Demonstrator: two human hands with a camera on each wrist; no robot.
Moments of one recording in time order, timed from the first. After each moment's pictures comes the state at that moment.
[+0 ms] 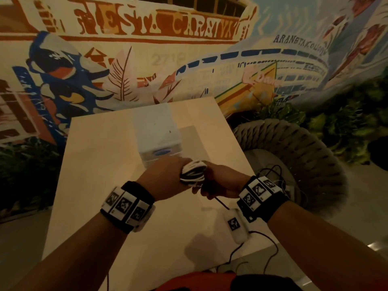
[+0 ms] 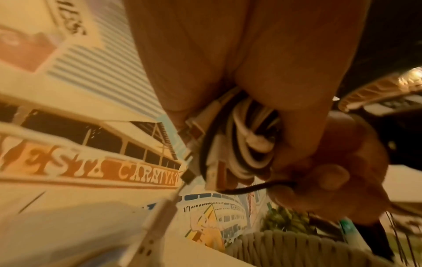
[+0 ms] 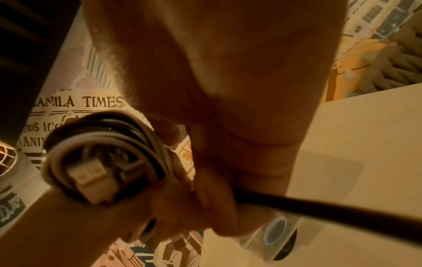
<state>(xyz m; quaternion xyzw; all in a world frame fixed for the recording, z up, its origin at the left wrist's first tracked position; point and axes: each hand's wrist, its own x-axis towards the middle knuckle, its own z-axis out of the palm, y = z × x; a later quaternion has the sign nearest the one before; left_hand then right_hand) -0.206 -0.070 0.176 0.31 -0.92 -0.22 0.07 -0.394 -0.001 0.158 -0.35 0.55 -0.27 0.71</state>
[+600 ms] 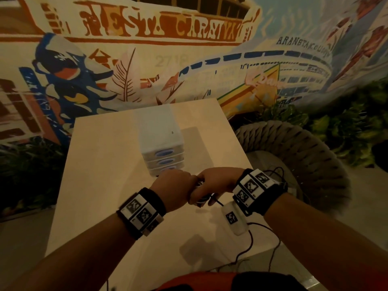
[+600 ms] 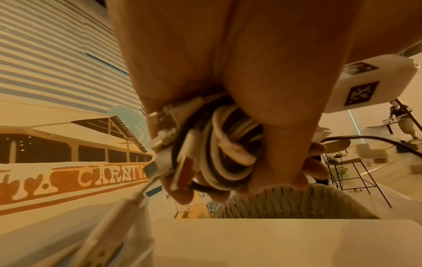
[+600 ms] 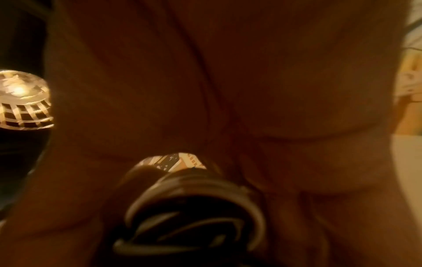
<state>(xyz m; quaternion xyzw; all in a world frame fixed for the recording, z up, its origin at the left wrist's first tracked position) -0.221 -0.047 0.164 0.29 -0.95 -0.01 -0.14 -0.386 -0.018 0.171 -0.51 0.59 -0.03 0.63</state>
